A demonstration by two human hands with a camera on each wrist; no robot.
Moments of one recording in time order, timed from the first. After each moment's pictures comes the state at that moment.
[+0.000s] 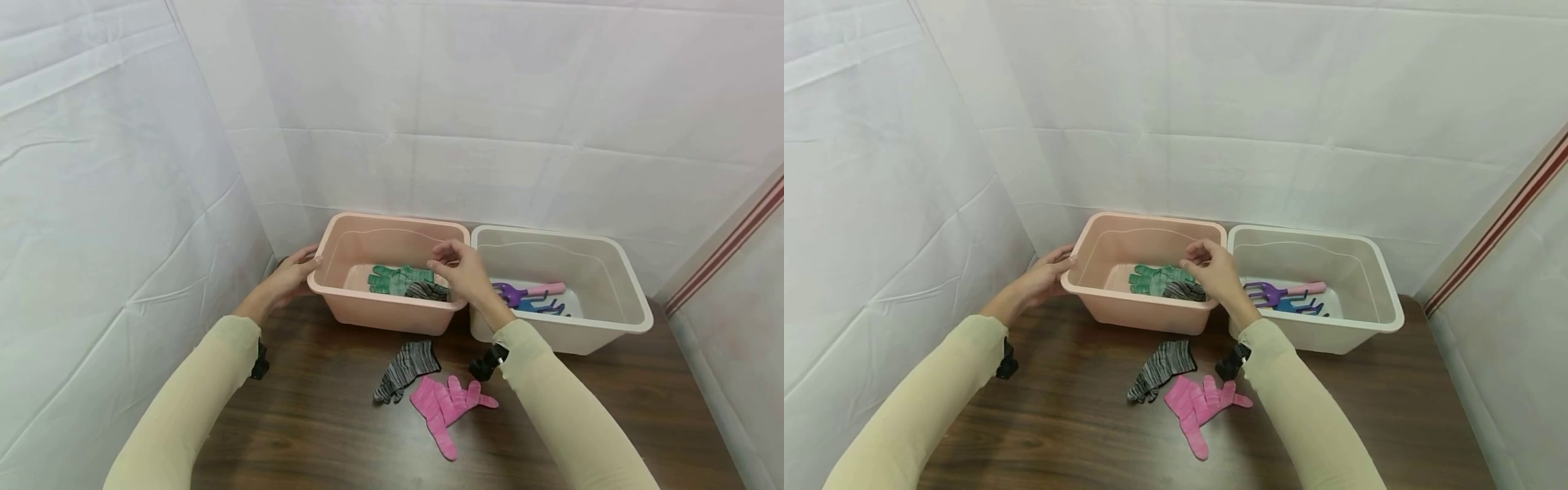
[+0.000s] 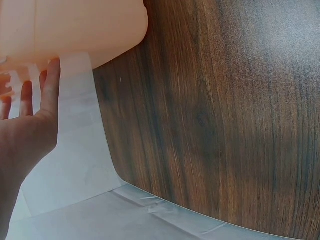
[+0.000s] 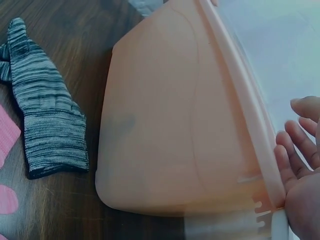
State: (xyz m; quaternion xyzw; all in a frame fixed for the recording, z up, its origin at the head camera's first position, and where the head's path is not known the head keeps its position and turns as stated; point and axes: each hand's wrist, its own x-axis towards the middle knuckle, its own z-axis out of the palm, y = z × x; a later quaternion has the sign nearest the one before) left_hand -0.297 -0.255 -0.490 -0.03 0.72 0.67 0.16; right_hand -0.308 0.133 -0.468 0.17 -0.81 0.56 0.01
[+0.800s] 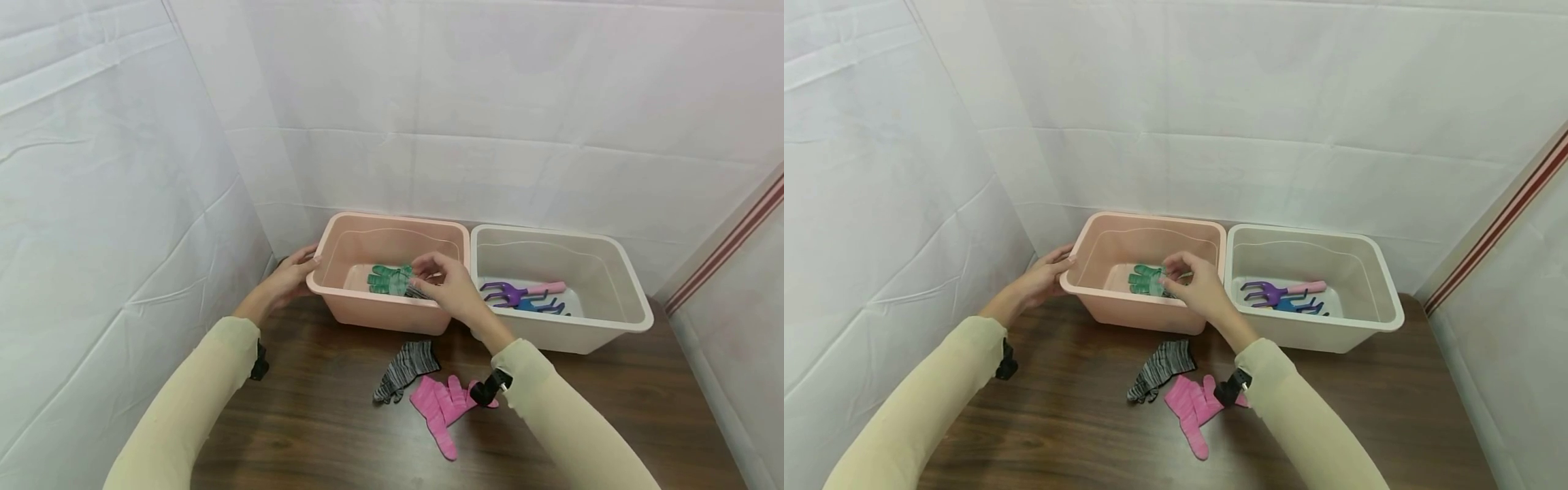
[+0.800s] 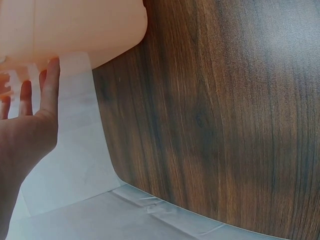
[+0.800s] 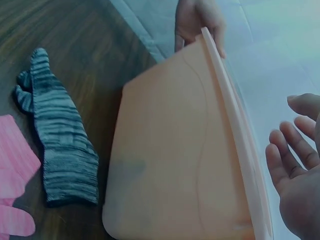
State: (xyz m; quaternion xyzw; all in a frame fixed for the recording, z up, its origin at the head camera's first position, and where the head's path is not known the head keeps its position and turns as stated) left_hand -0.292 -0.256 -0.488 -0.03 0.72 0.67 0.16; right_hand -0.269 0.112 -0.458 0.26 -0.79 0.56 0.00
